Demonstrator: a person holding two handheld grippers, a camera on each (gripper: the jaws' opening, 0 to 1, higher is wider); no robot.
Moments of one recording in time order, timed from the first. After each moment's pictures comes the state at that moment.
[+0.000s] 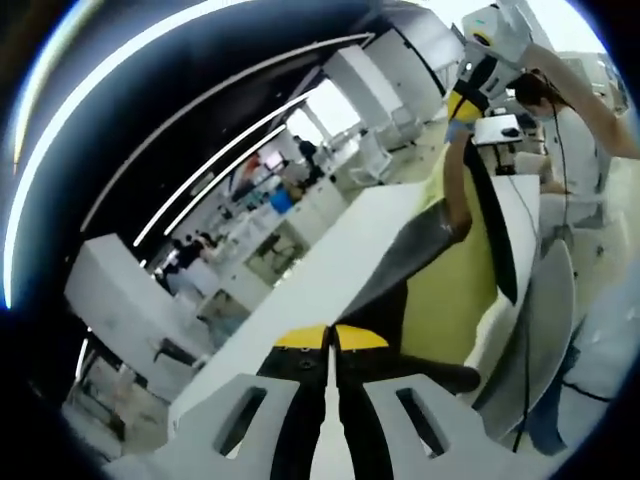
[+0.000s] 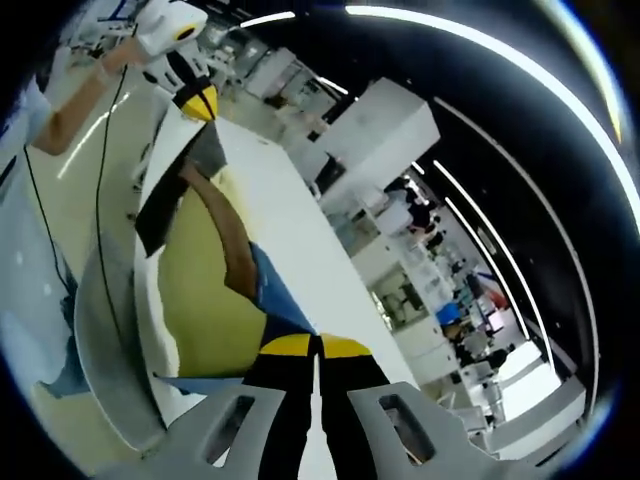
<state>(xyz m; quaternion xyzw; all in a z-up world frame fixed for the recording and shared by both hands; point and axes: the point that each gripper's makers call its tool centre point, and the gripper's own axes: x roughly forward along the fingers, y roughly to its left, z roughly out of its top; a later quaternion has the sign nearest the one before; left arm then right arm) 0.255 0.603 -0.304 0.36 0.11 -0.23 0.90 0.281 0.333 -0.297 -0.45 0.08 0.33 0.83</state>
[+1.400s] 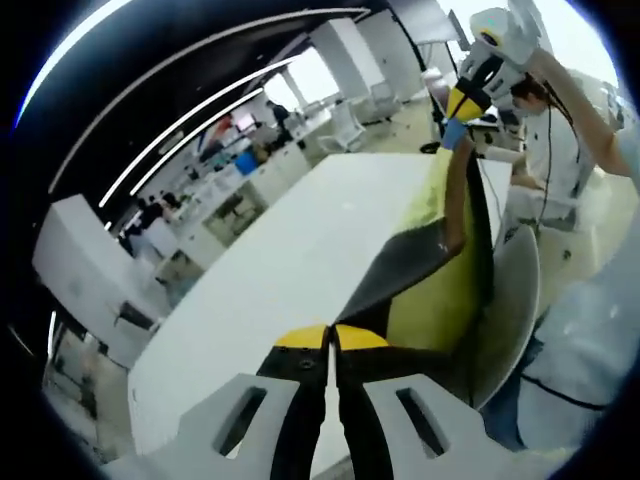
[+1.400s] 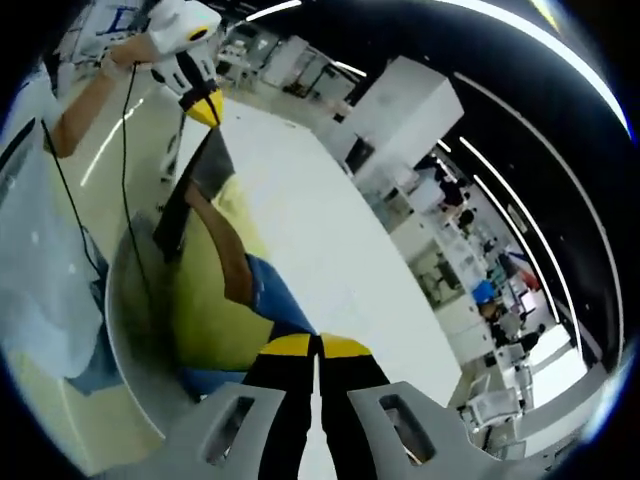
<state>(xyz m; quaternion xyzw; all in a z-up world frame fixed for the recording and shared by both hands) 0.242 0.589 -0.397 0.32 0.22 -0.27 0.88 0.266 0.325 -0.385 -0.43 0.15 0.37 0.81</state>
